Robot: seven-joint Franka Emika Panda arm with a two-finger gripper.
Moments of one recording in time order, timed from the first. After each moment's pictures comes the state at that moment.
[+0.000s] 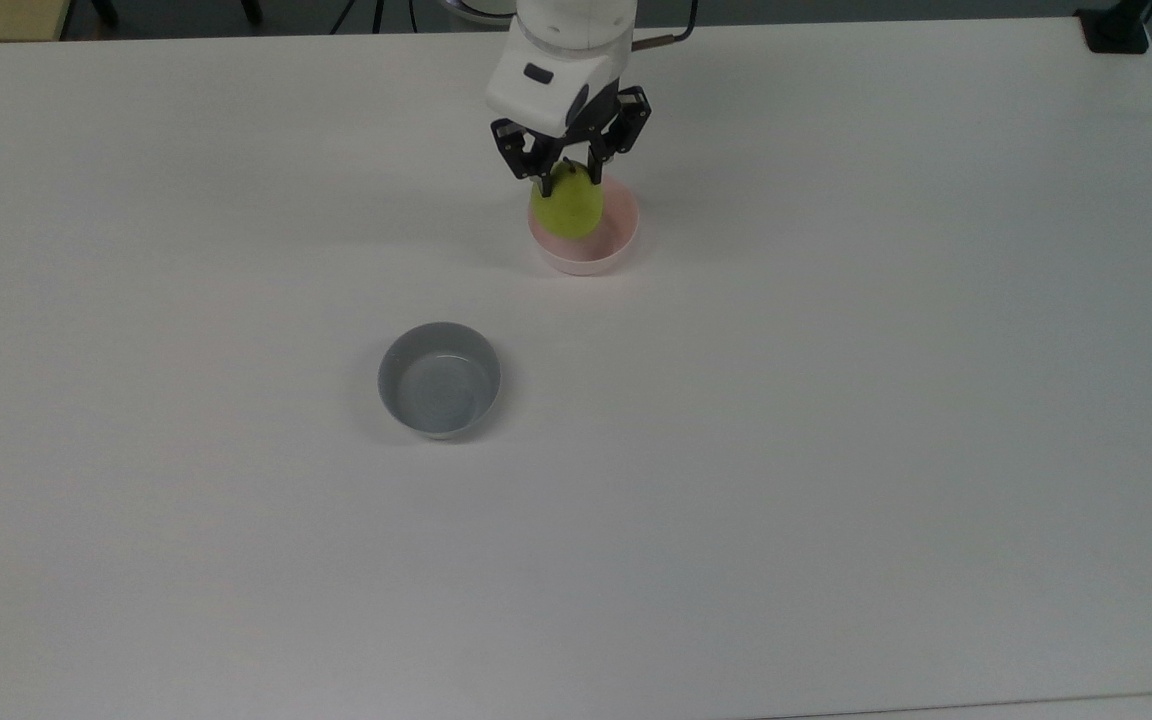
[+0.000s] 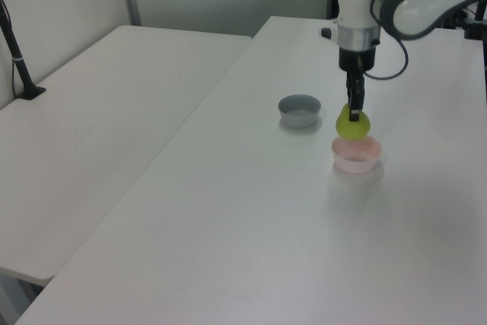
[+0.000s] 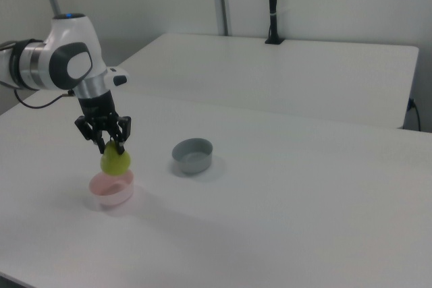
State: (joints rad) arm -0.01 0.03 0.21 -2.03 -0.02 2.04 -0.11
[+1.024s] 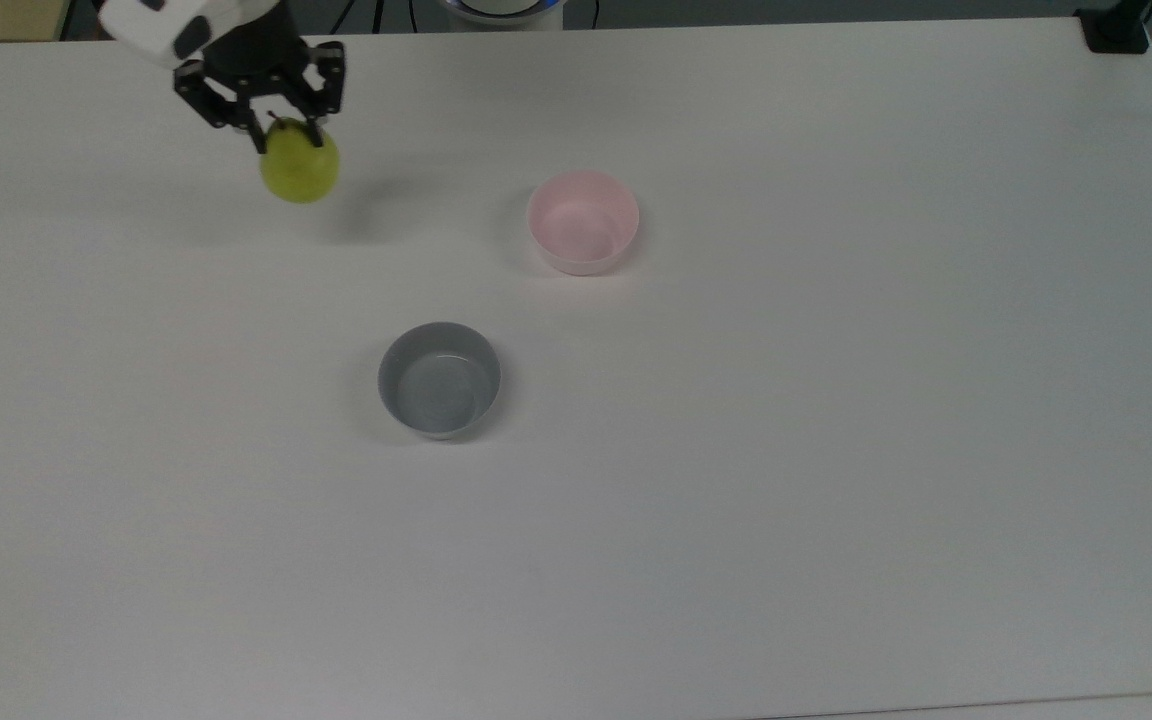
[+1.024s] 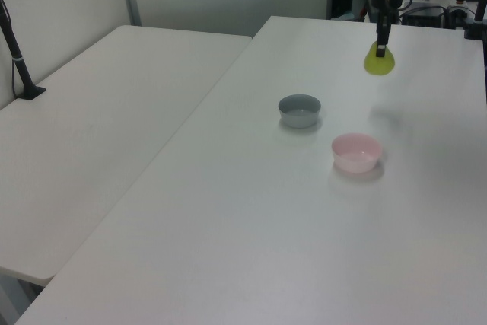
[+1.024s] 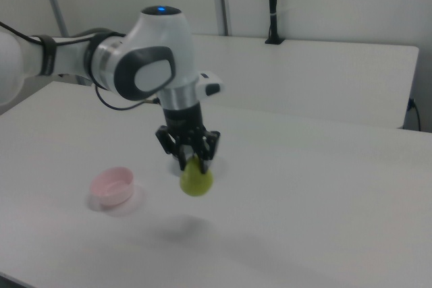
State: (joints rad) arm -0.28 0.00 0.00 -1.98 -0.01 1.99 -0.47
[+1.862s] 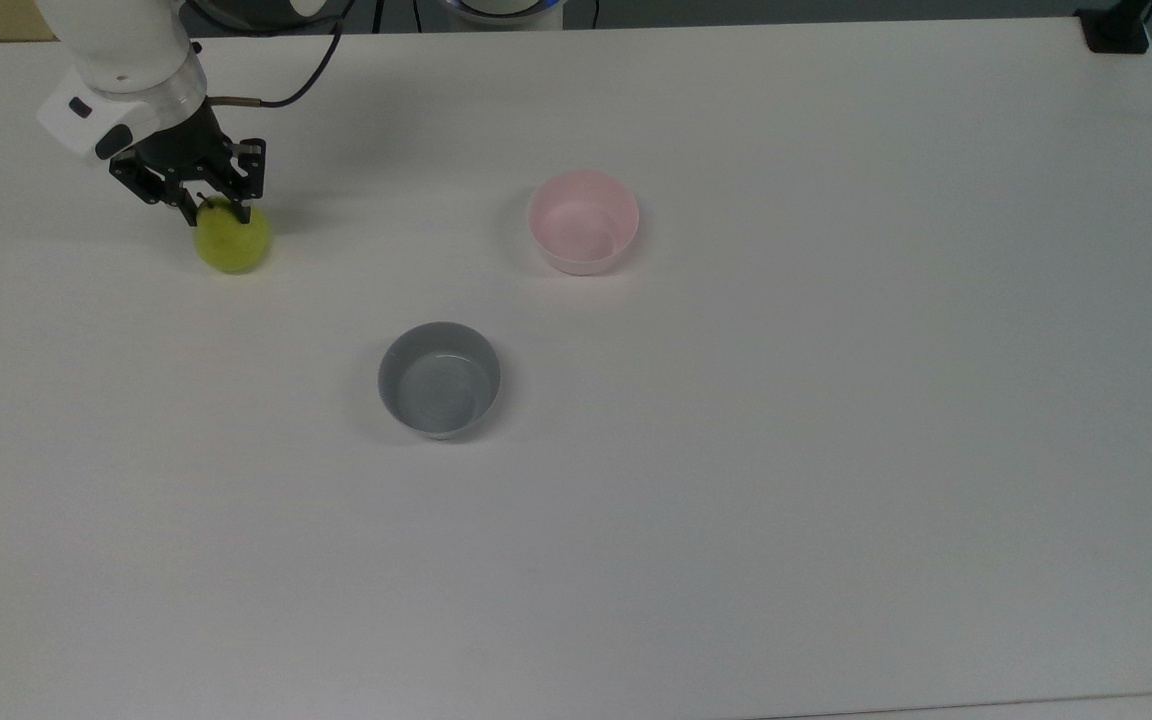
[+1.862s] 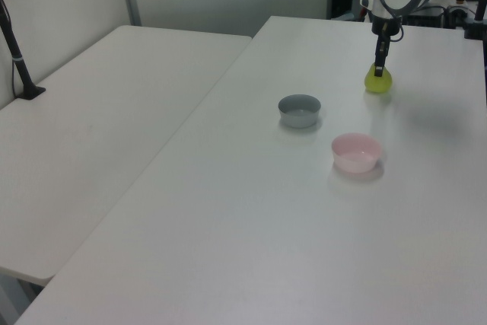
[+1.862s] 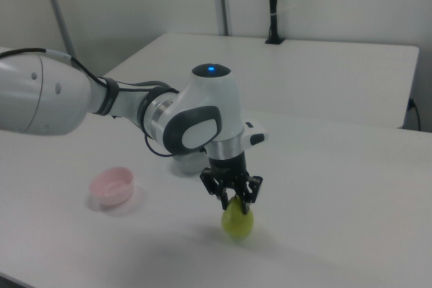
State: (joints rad) arm -0.35 0.20 -0.06 -2.00 -0.01 2.24 -0.52
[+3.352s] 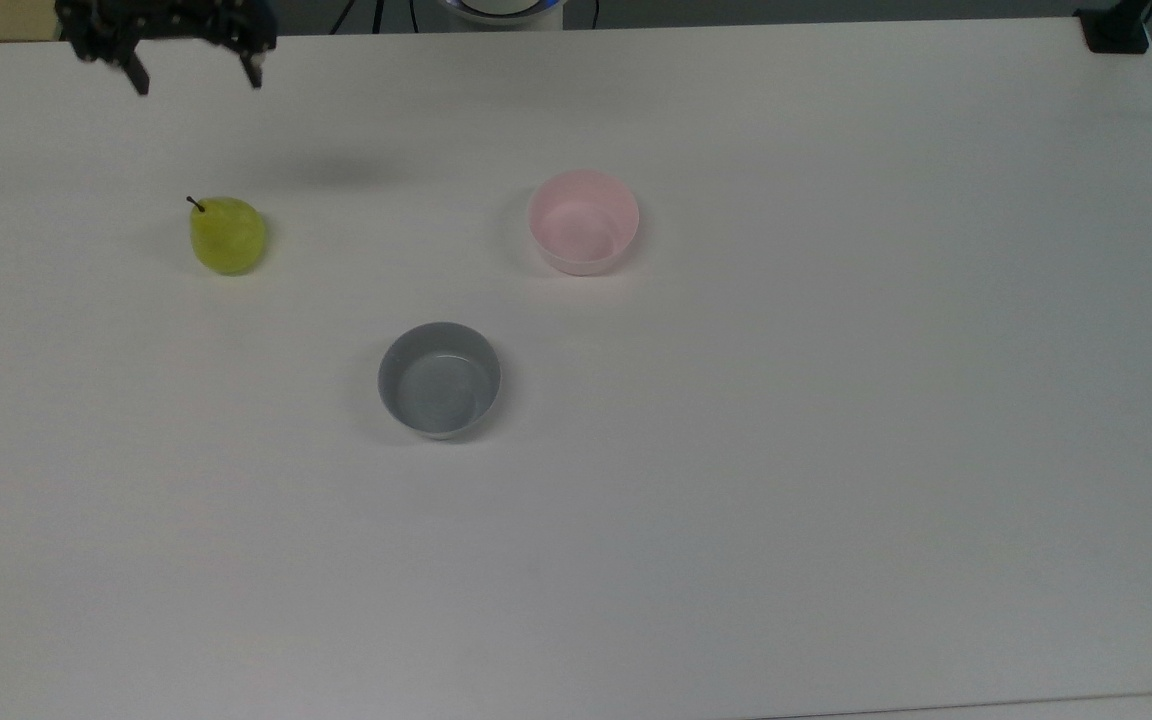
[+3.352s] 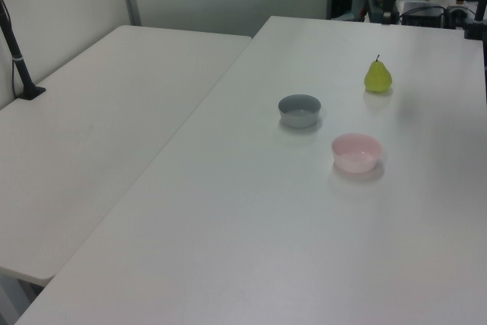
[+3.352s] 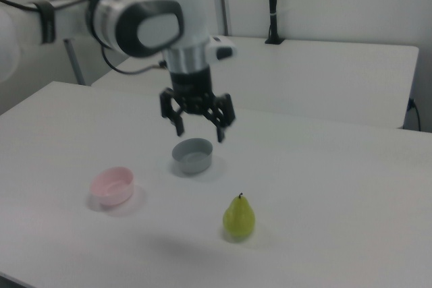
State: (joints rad) arm -0.29 0.02 -0.05 -1.75 -0.01 1.78 -0.46
